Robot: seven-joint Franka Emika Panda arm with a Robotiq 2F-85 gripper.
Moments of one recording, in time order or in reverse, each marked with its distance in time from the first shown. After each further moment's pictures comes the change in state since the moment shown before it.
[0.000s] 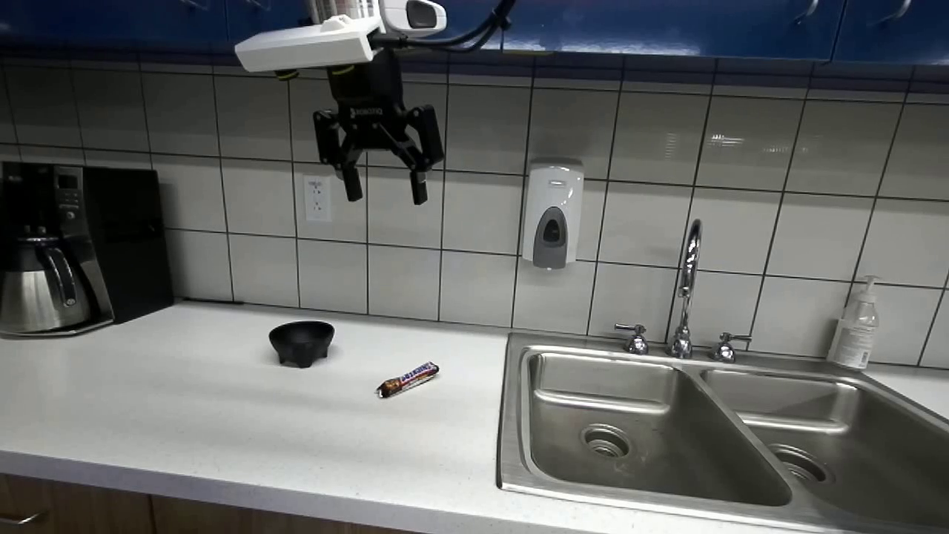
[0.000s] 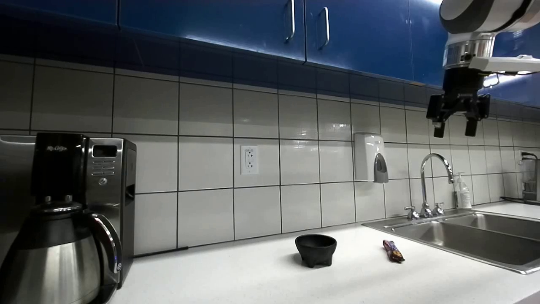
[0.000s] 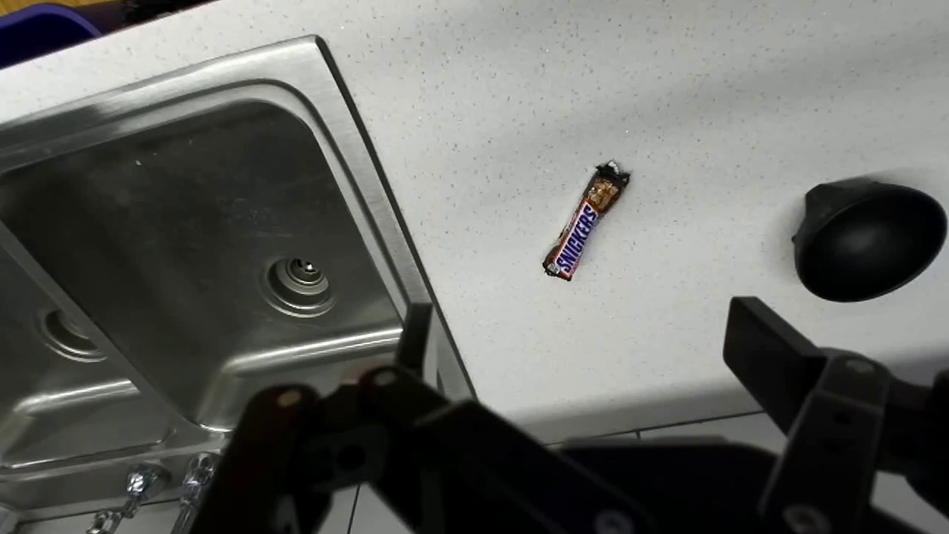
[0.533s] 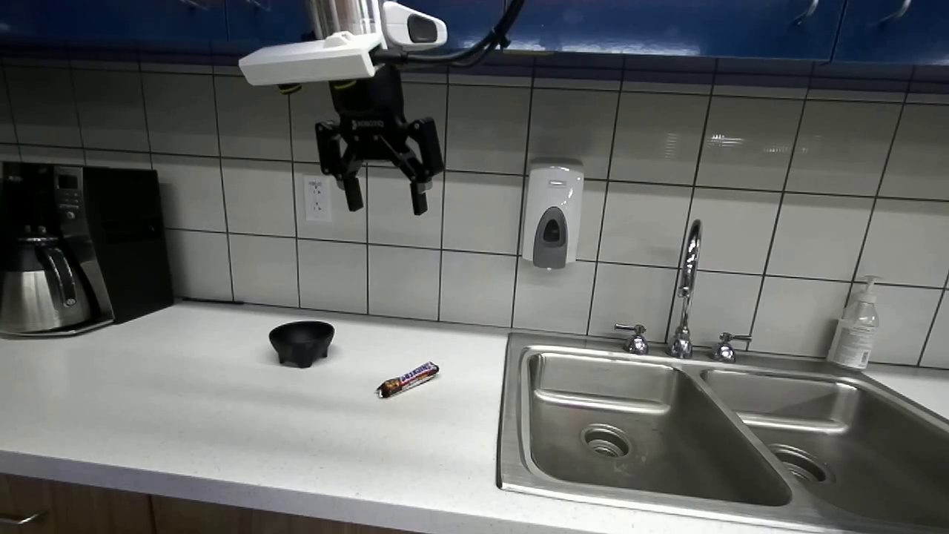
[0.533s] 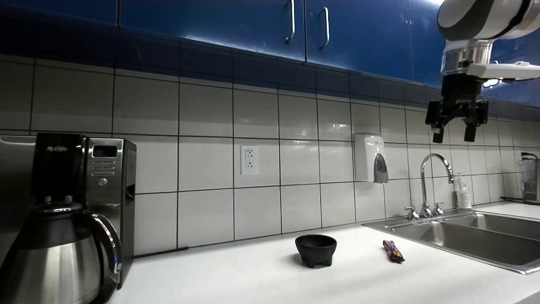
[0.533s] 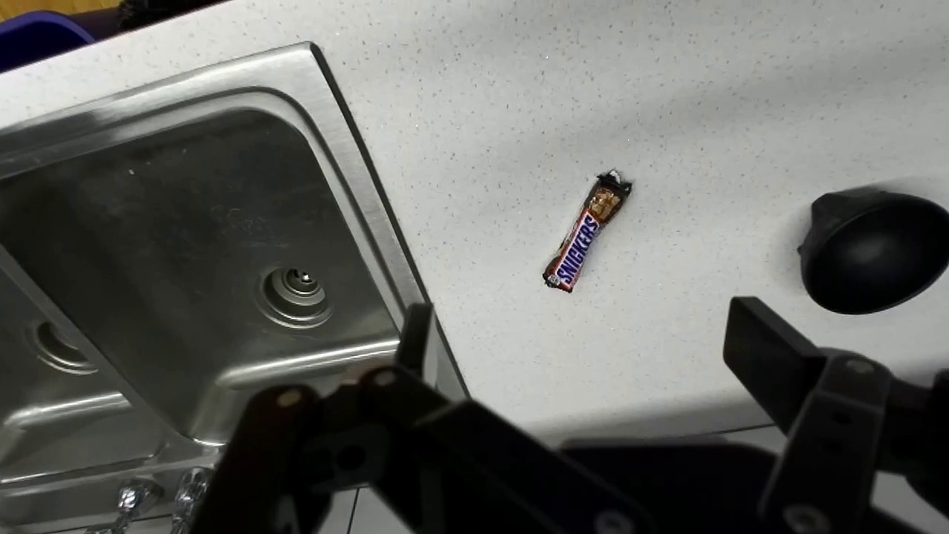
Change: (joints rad) arm 0.000 0.023 -0.001 -0.016 0.001 0.023 0.003
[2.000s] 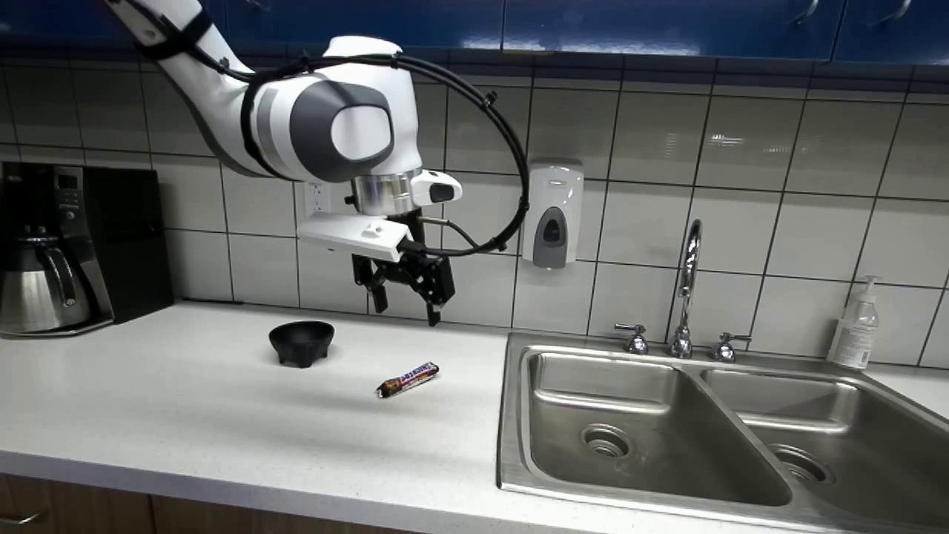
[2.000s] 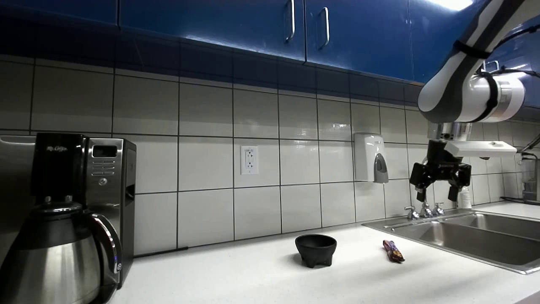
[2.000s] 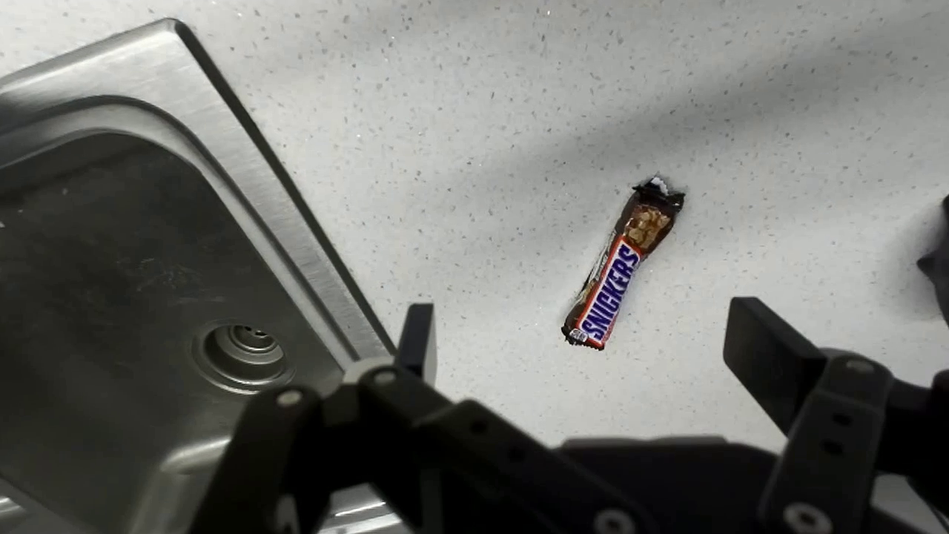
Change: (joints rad) arm 0.015 0.365 -0.034 -0.126 0.111 0.500 -0.002
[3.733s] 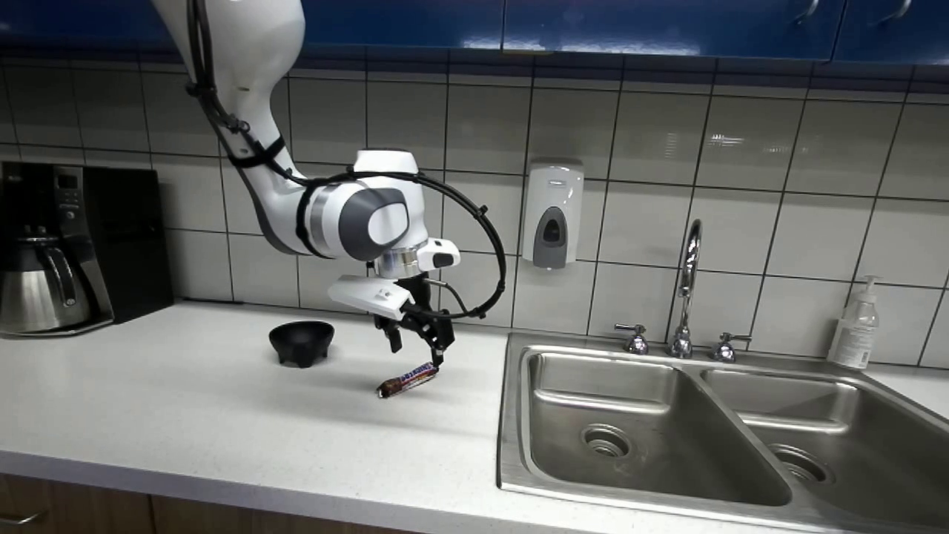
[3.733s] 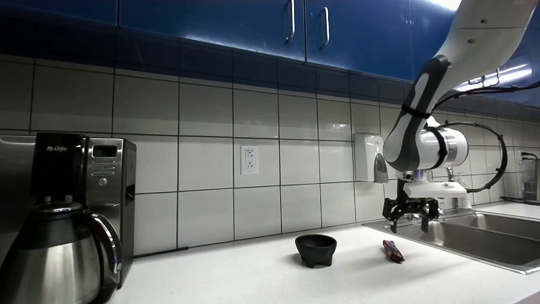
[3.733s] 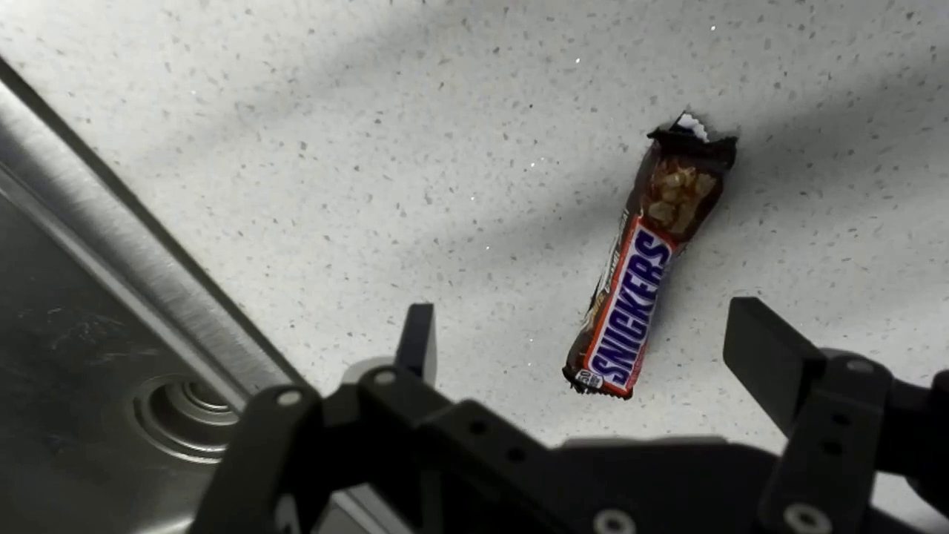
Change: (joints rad) arm 0.034 0.447 0.068 0.215 0.052 0.180 0.176
